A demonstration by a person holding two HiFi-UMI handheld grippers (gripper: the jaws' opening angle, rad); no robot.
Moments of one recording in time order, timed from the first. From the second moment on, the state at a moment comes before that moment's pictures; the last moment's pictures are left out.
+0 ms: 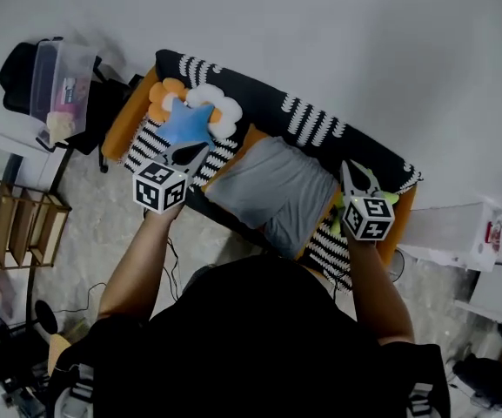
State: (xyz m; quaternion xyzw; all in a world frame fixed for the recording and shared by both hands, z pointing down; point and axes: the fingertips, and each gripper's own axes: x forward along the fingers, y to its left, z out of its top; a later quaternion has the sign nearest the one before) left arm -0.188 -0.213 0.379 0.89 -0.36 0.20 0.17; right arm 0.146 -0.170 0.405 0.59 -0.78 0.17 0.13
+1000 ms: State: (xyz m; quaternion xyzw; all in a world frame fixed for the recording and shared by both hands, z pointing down) left arm -0.297 -0.209 0.487 0.83 -0.45 0.22 0.25; right arm 0.017 -0.264 0.532 0.34 -0.87 0.14 0.33
